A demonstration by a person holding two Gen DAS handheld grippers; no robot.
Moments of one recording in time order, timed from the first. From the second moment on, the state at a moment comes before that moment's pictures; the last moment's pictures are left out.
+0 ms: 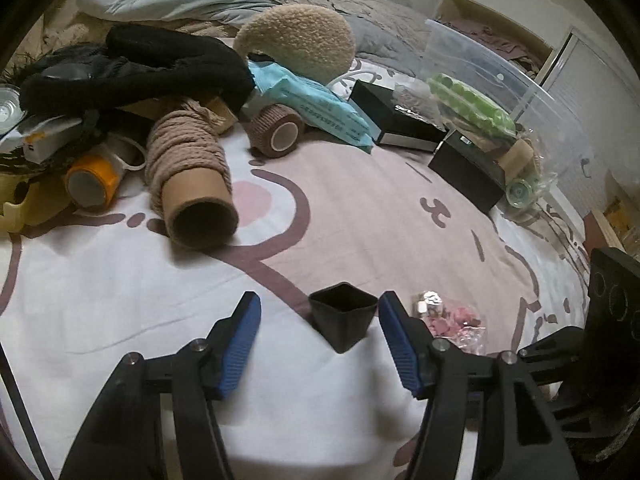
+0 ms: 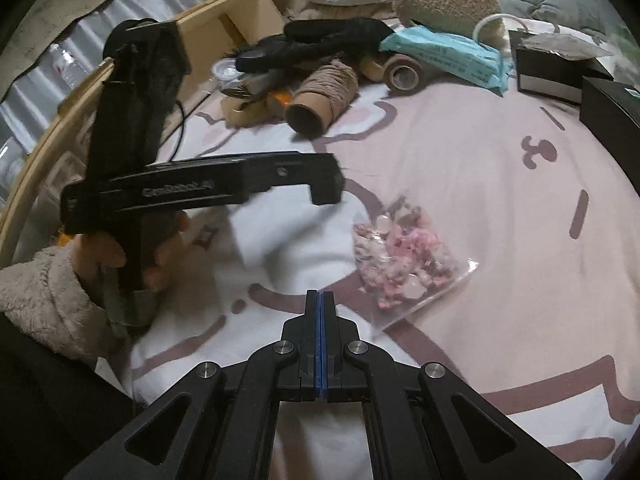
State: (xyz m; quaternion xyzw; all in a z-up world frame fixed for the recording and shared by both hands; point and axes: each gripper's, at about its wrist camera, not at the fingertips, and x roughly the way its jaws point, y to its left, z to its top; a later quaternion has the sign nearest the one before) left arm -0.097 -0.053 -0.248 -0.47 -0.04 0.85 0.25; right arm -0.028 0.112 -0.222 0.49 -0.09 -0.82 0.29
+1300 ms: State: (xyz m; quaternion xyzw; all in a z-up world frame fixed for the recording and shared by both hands) left arm -0.091 -0.045 -0.256 -0.48 -0.07 0.81 0.35; right arm -0.061 0.136 -0.225 0.49 -0.11 -0.82 0.27
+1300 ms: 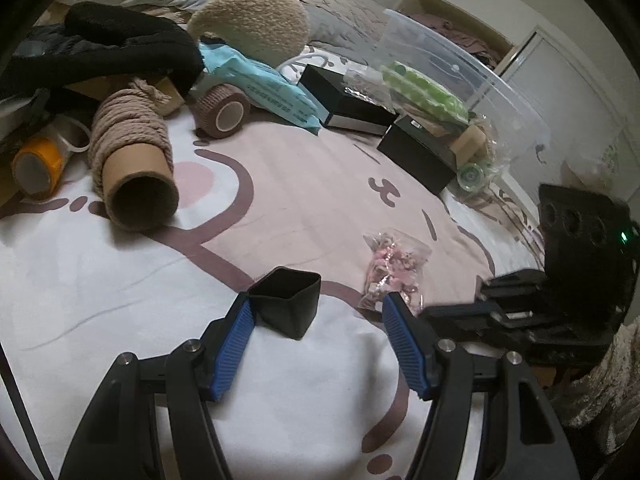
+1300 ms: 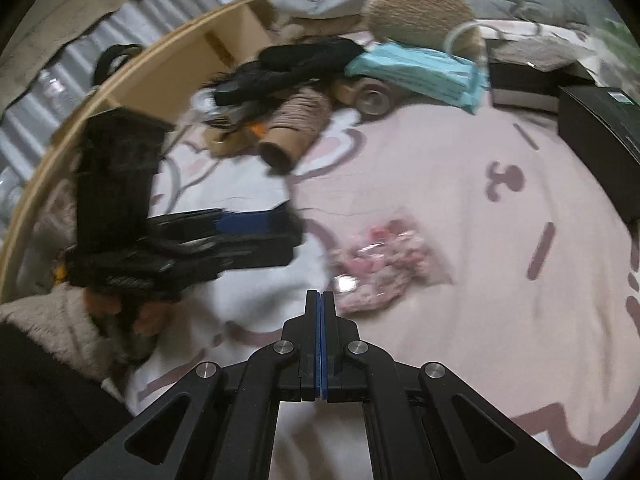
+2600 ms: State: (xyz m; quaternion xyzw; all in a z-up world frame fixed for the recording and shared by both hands) left arm -0.095 -0.060 -0.263 -0.48 -0.12 0.79 0.37; right arm -0.079 0.153 -0.220 0.47 -0.14 -0.81 0.32
